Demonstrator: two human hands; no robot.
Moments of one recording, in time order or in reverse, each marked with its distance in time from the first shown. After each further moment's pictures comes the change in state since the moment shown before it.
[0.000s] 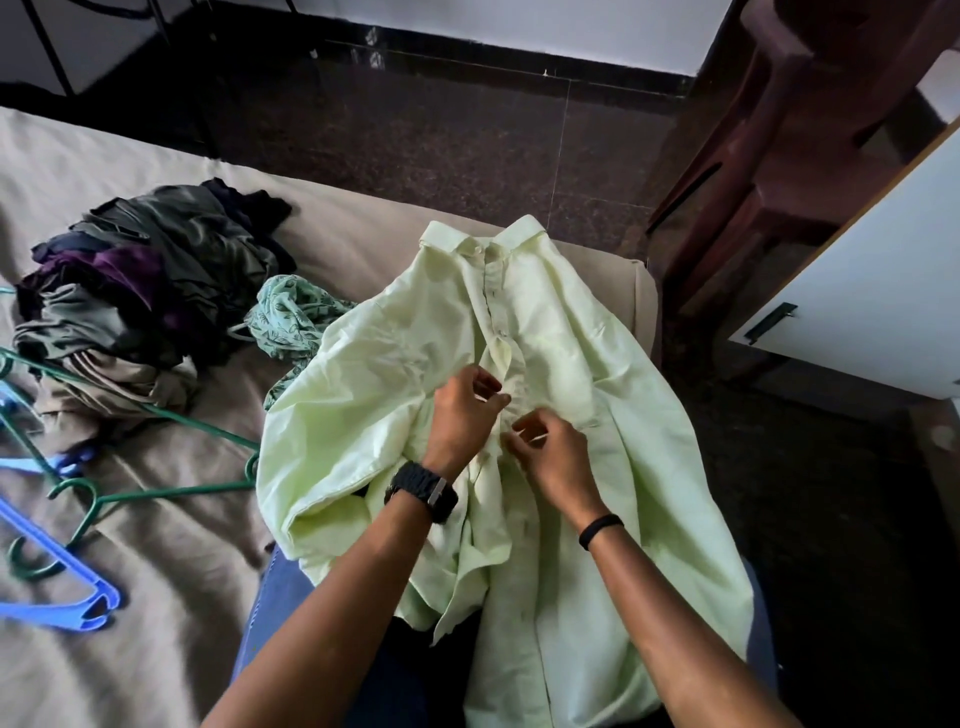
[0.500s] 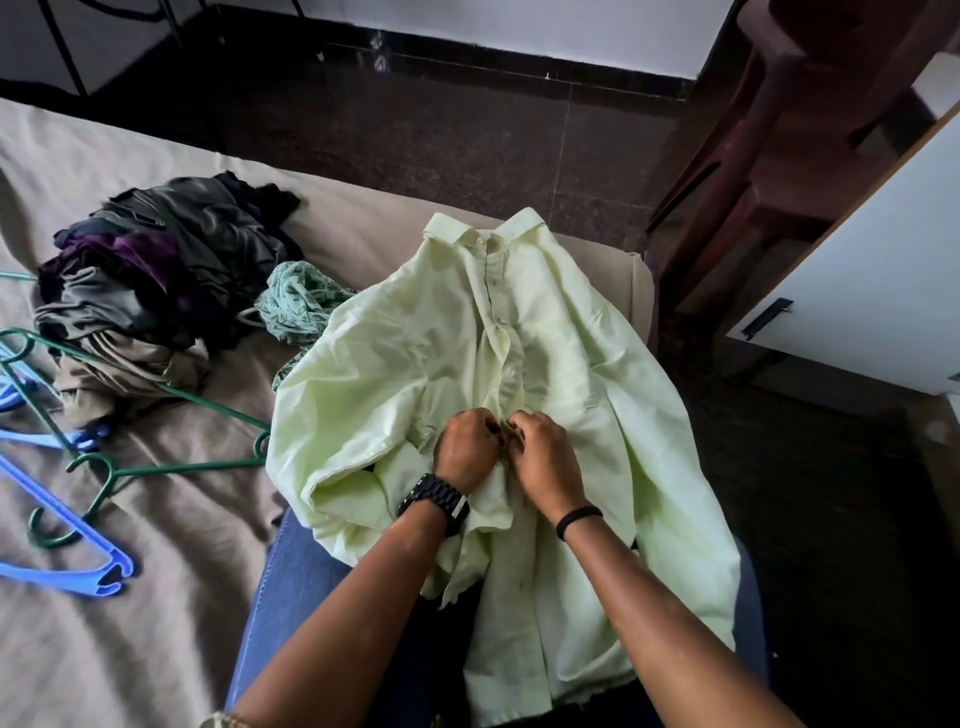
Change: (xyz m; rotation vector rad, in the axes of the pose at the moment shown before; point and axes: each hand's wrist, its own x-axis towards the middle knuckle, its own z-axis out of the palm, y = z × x) left_hand -0.034 -0.037 0.023 0.321 -0.132 -0.027; right_hand -0.020 0.012 0.015 -0.364 0.009 -0.238
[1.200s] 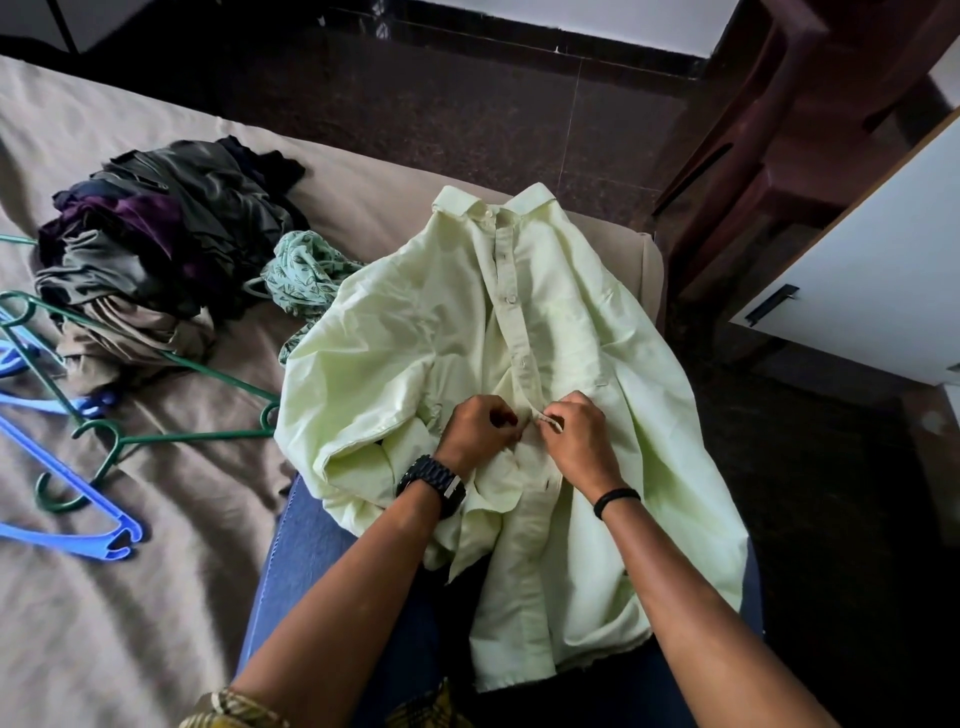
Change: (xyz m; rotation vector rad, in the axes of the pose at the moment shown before) left_hand -0.004 -0.019 0.004 -0.313 -0.162 0.002; right_hand -0.005 0.026 -0.013 0.006 0.017 0.091
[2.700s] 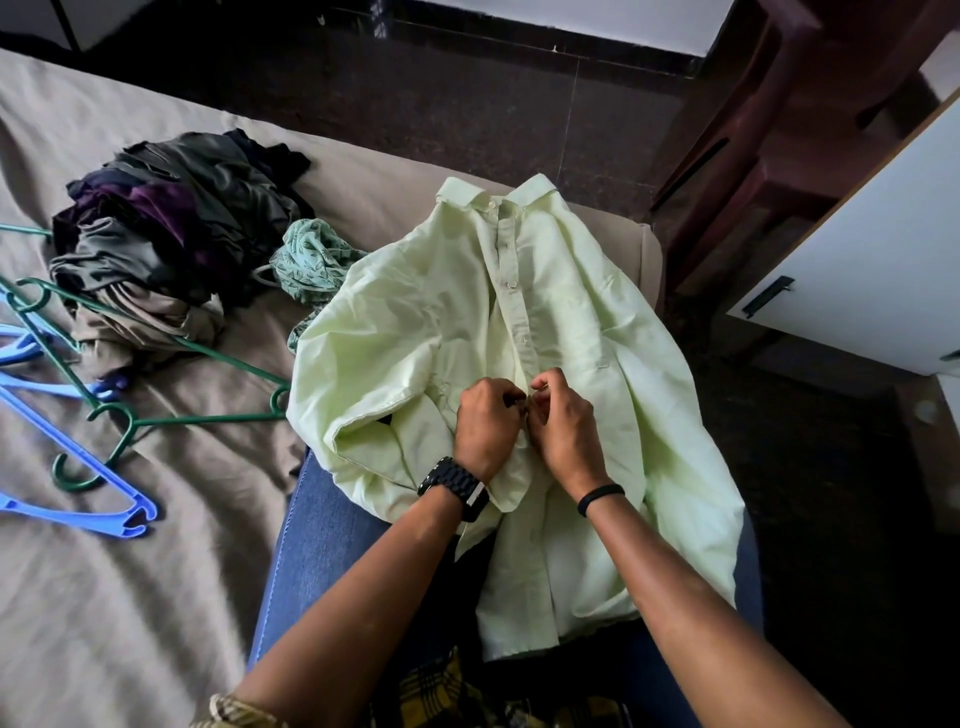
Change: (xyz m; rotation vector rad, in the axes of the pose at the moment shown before) left_hand -0.038 0.030 0.008 0.146 0.342 0.152; right_hand -0.026 -0.027 0.005 0.078 0.147 -0.187
